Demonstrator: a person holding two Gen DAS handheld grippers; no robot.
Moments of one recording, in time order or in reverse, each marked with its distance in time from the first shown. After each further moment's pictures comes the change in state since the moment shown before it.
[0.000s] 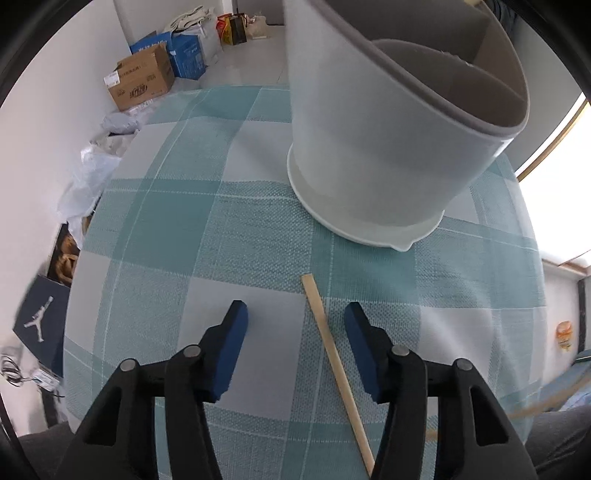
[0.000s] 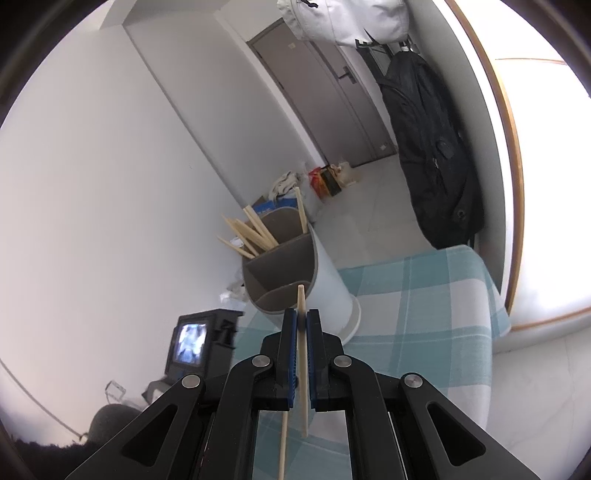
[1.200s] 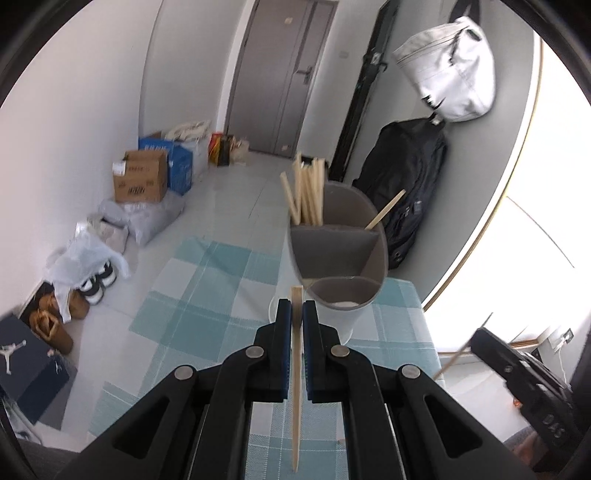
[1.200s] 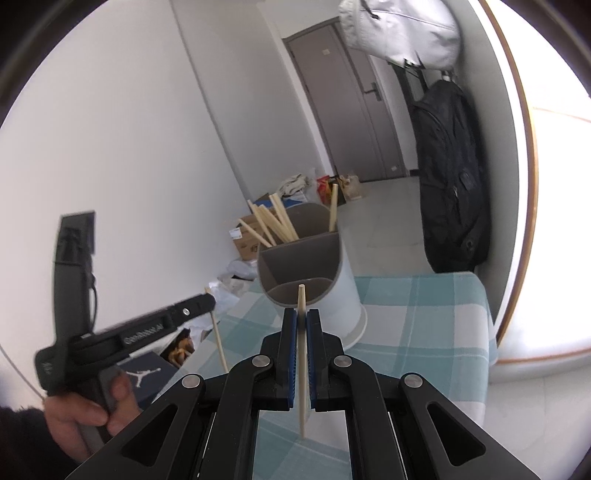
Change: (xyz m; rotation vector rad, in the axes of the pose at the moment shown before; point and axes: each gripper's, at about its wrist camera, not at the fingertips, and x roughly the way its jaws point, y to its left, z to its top) left arm -0.121 0.026 -0.021 -0.064 -0.567 -0.230; right arm 0.009 0.039 -0.016 -0.199 -0.023 -0.054
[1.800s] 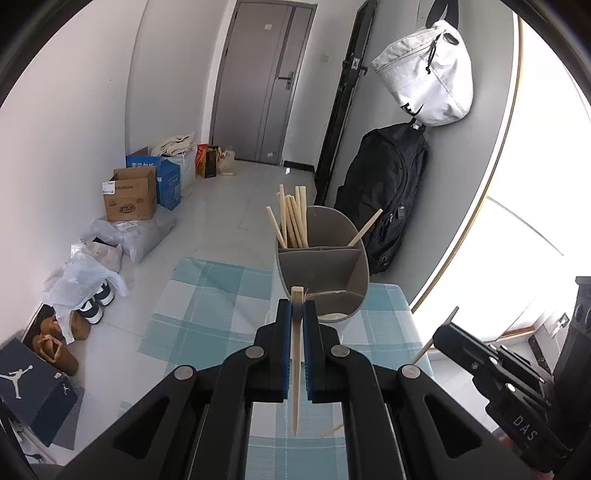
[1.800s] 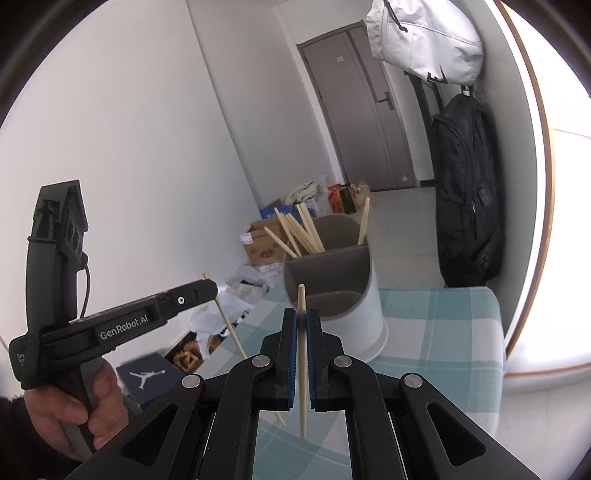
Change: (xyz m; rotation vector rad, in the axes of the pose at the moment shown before) left arm -0.017 -0.003 0.017 0.050 0.004 -0.022; right arm 0.005 0.022 0.012 -0.020 -0.028 0.028
